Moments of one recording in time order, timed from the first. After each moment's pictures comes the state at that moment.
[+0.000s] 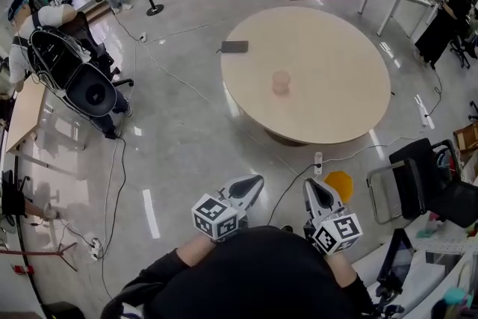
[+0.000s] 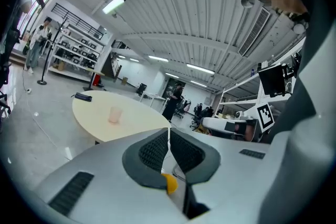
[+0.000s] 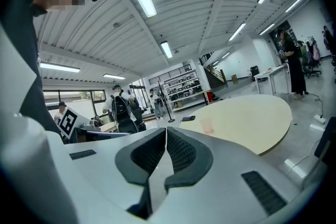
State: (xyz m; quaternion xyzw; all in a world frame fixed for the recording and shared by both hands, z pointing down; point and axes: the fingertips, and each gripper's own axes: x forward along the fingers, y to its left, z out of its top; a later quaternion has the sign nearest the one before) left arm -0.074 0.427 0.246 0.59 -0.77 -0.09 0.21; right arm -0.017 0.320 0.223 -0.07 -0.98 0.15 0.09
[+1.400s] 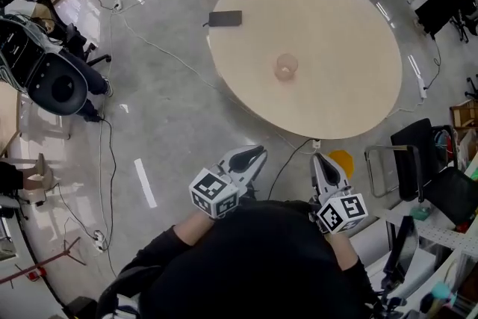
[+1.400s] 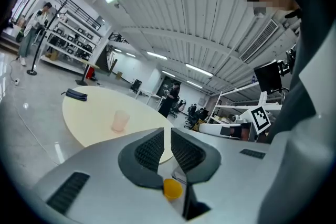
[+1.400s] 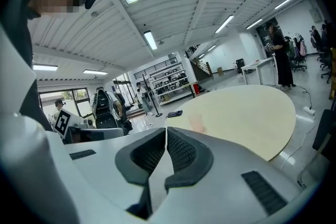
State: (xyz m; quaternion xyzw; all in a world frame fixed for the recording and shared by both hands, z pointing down) left arm -0.232 0.391 0.280 0.62 -0.74 -0.11 0.23; right arm -0.165 0.278 0.272 0.00 -0.97 0.18 0.14
